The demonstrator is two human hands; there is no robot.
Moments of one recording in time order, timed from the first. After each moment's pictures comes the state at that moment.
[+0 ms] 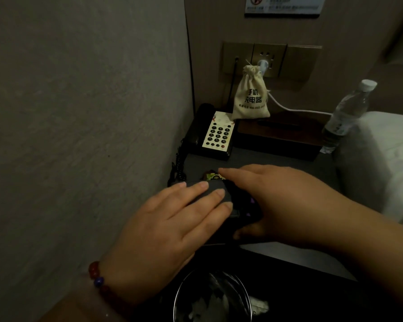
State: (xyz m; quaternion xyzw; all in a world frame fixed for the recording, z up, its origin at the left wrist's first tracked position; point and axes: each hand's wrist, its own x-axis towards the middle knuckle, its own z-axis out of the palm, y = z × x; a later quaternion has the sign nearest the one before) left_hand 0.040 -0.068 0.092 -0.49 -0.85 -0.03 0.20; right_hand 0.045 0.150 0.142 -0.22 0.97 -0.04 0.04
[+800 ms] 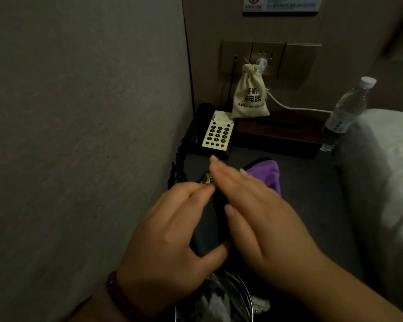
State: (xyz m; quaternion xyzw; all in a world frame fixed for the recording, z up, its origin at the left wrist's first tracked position) left_hand 0.057 -0.044 0.092 -0.34 -0.86 -0.33 0.20; right_hand 0.071 0.128 0.097 -0.23 0.90 -0.32 -0.18
